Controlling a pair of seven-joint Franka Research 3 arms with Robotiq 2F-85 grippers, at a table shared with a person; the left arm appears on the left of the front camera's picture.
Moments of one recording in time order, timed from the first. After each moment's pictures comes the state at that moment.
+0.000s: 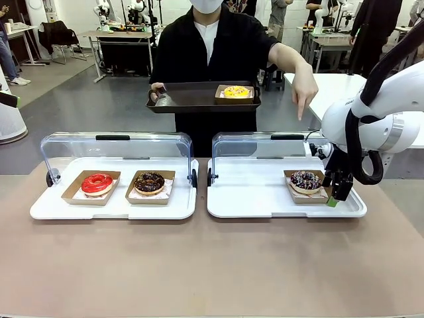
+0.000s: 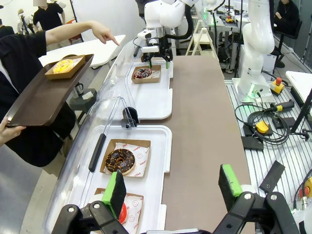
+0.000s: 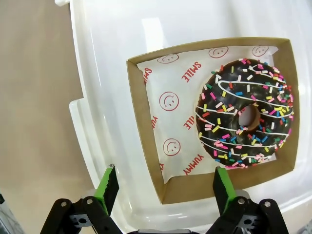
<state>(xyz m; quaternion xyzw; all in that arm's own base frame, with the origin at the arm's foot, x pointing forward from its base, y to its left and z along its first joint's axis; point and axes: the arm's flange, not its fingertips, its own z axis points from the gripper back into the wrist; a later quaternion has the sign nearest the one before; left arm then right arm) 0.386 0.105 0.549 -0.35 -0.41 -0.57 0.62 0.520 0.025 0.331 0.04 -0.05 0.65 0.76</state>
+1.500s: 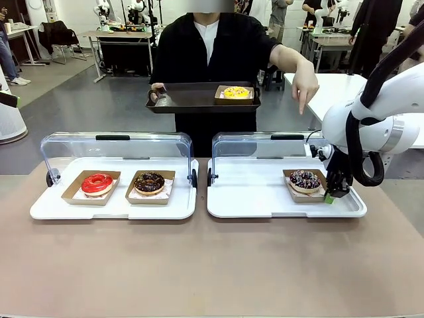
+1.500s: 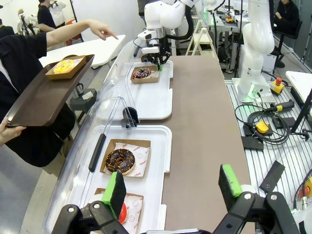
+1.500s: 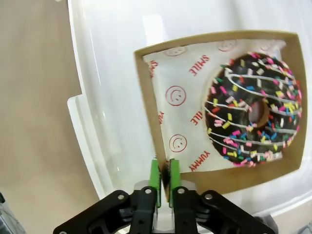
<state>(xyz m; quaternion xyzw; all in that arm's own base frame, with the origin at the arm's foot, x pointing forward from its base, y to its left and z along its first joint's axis) 0.386 0.105 0.549 -0.35 -0.41 -0.57 0.62 0.519 0.024 0.327 0.04 -0.04 0.64 0.76</state>
